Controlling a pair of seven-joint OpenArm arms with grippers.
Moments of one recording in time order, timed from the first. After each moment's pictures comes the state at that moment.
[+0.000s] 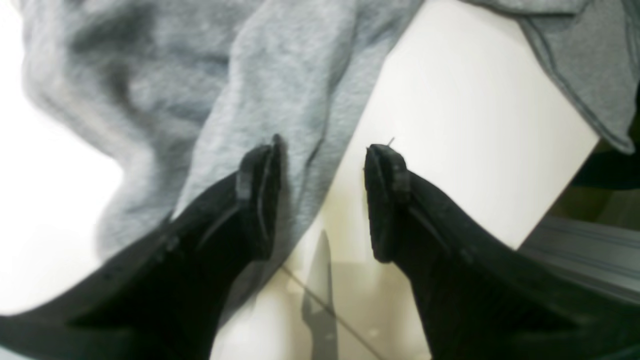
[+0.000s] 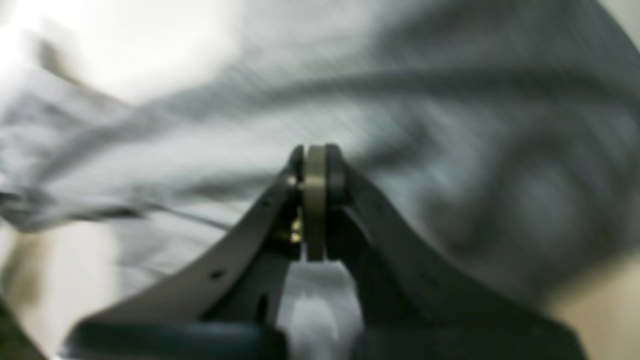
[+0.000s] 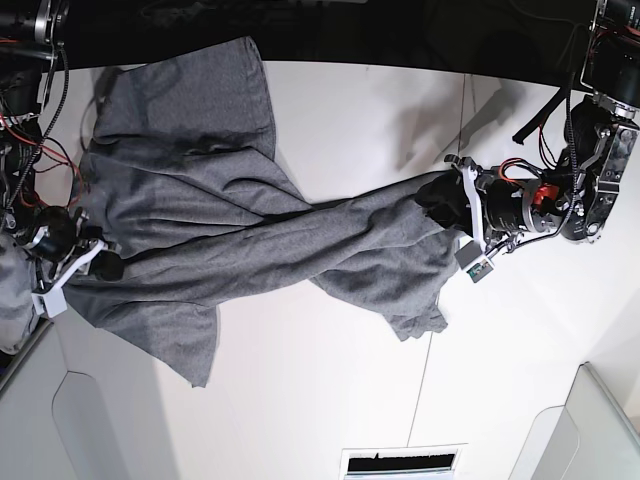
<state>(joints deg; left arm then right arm) -5.8 -31.0 13.9 77.7 -40.8 -37.9 47.8 13.3 20.2 11.4 63.6 38.9 32.8 -46.4</state>
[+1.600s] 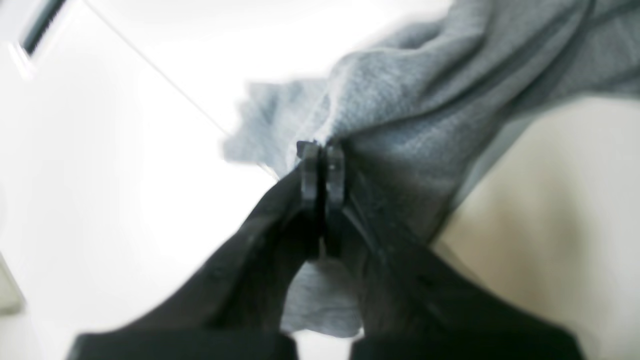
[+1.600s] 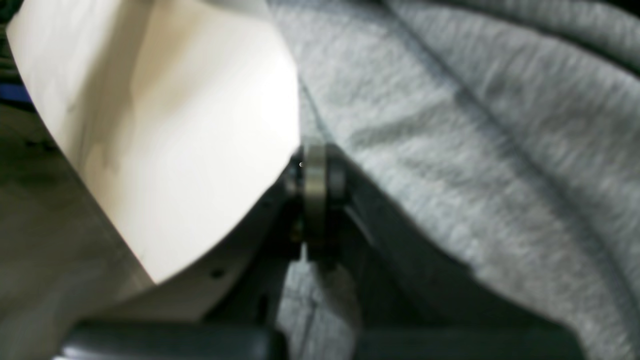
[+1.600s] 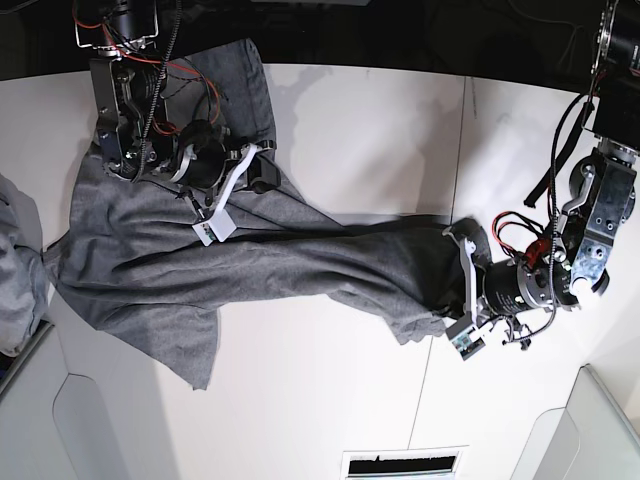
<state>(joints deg) -16.7 -30.8 17.9 83.0 -16.3 -33.9 32.6 0.4 4.3 -2.5 72.3 30.0 33.5 -48.8</state>
